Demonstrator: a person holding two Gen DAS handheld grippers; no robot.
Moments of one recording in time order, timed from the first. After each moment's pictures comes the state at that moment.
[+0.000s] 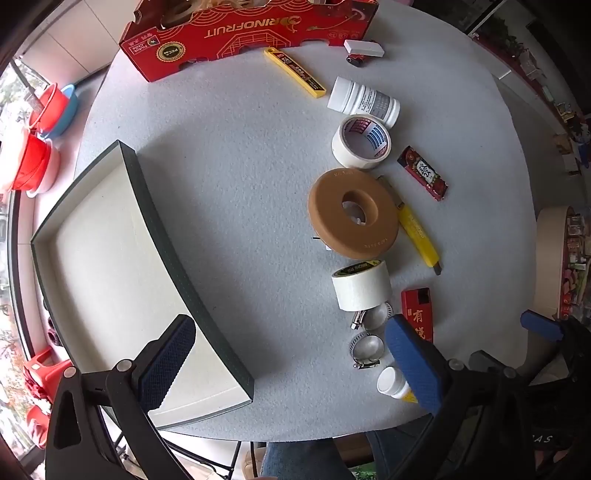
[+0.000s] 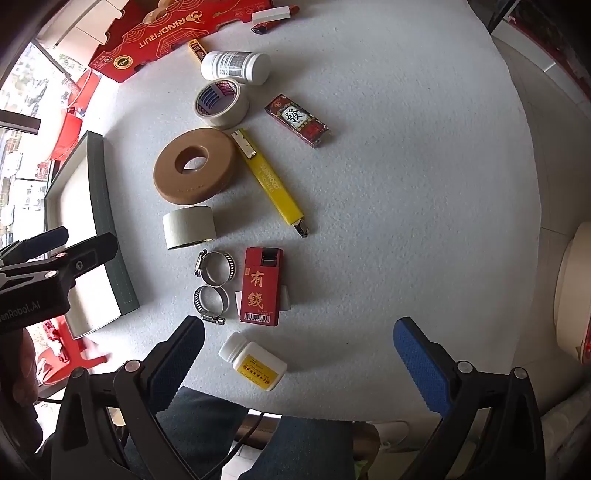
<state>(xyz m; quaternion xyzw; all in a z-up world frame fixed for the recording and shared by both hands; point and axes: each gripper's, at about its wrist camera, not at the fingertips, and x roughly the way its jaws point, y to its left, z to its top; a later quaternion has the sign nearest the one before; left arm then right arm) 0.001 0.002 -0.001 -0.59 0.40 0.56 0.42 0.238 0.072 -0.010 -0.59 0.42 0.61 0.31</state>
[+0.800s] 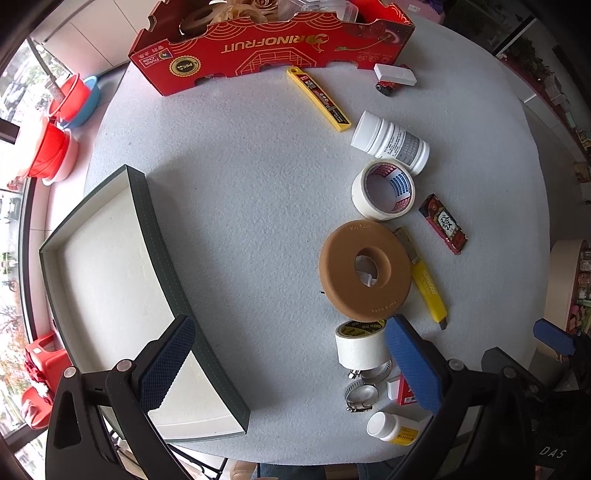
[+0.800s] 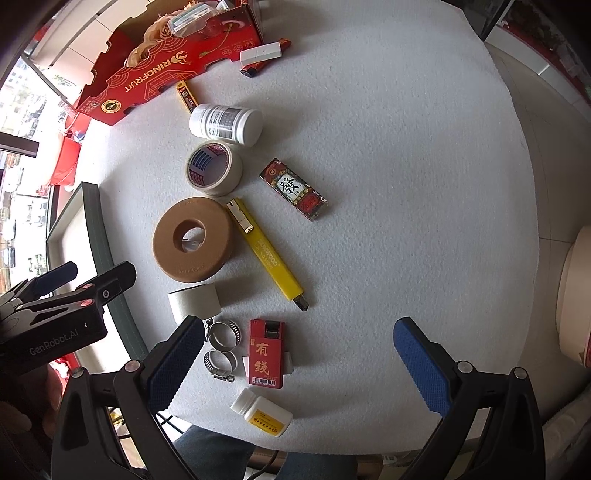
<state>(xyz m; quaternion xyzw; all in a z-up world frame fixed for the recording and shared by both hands) -0.007 0.034 -0.015 -0.63 0.37 0.57 0.39 0.214 0.120 -0.003 -0.56 0.42 0.63 0.32</state>
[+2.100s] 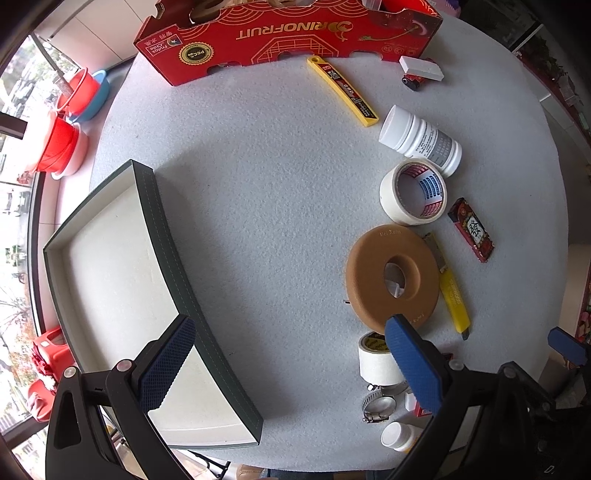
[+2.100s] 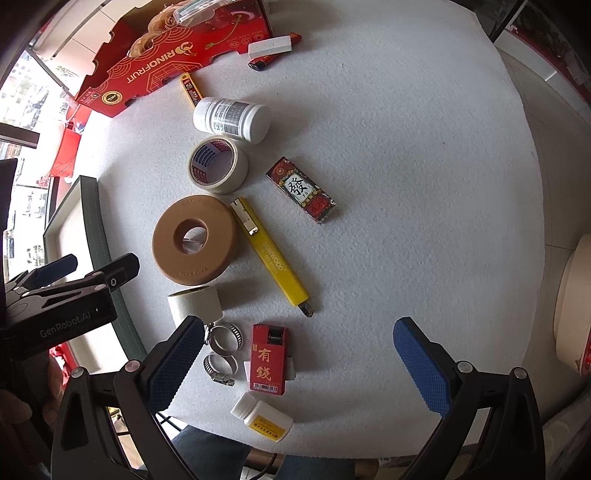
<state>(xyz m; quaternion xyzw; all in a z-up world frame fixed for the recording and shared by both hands) -0.021 0.044 -0.033 -0.62 0.39 0.58 0.36 0.208 0.116 -0.013 -0.58 0.42 0.63 0.32</state>
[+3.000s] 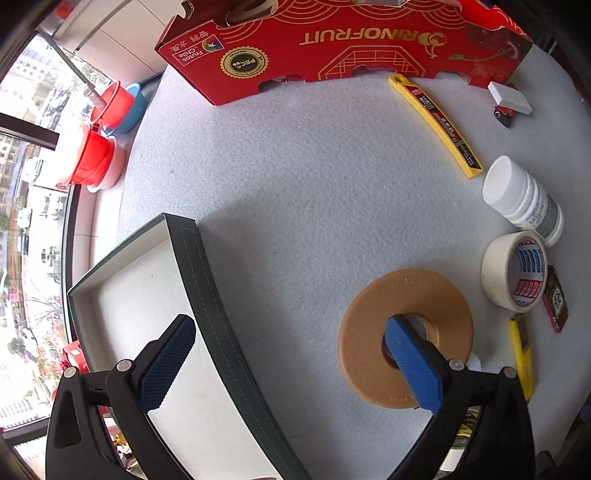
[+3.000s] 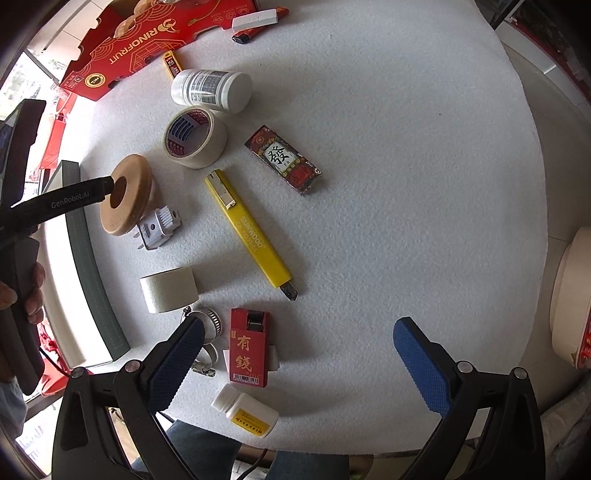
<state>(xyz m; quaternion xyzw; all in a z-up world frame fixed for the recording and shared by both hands) -0.097 0.067 -0.087 -0.57 0.42 0.63 0.31 0.216 0.112 -0.033 -0.60 0.42 0.61 0.31</state>
